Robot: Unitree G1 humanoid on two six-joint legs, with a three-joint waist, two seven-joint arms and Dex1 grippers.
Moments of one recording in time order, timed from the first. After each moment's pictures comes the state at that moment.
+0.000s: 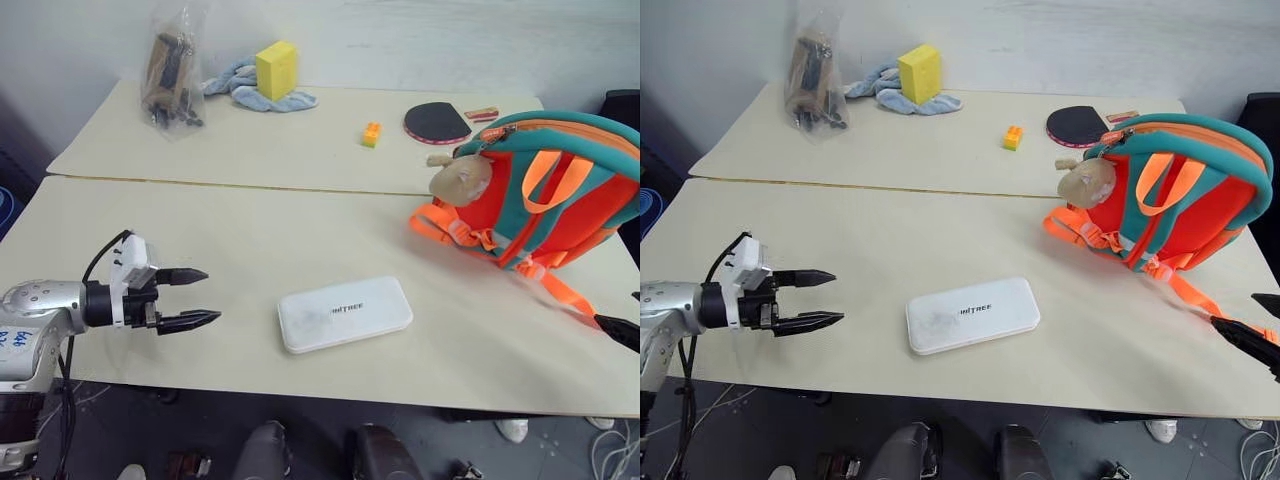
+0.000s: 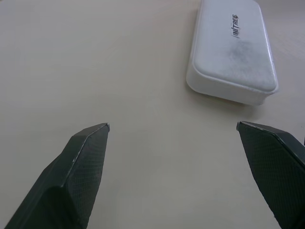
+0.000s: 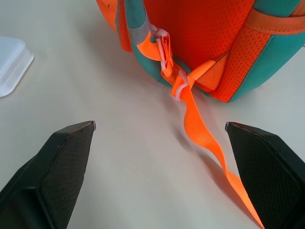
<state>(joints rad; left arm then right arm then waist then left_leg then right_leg) -0.18 0.91 0.23 -0.04 -0.49 0.48 -1.18 0.36 -0.94 -0.91 -0.09 0.65 0.55 1.08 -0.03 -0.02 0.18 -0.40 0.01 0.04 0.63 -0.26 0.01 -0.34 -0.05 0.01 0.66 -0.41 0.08</state>
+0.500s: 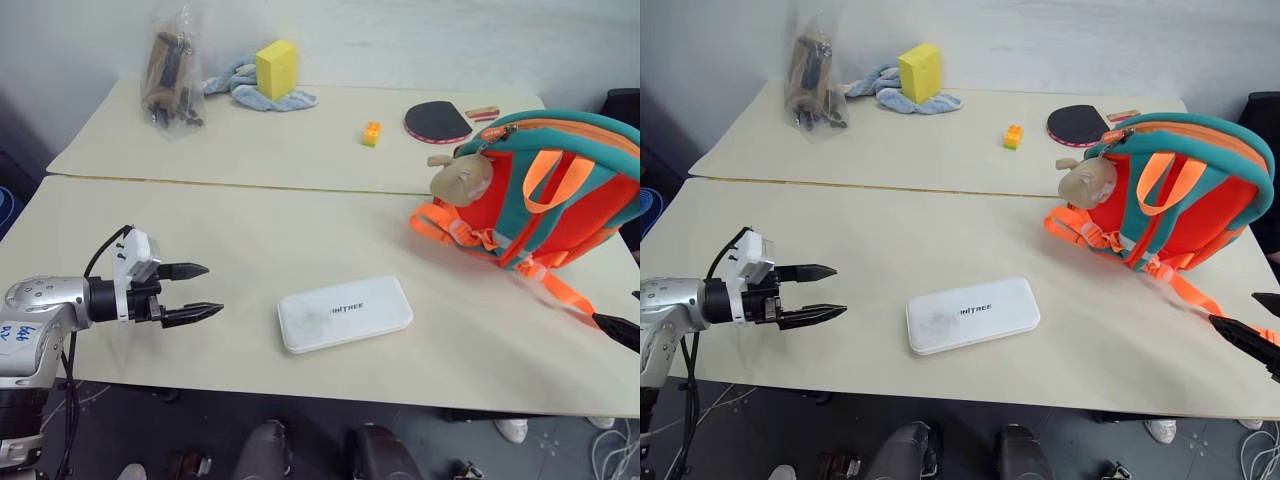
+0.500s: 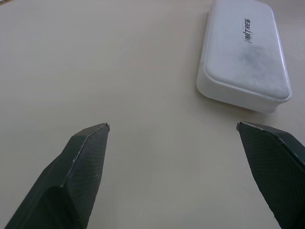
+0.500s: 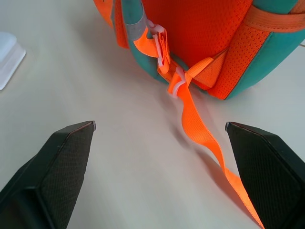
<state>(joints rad) -0.21 0.90 0.22 -0.04 -0.49 0.51 -1.15 0.37 -0.93 -0.91 -0.16 0.64 0.57 1.04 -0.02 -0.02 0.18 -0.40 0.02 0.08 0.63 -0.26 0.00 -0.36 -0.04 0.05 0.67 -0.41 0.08</state>
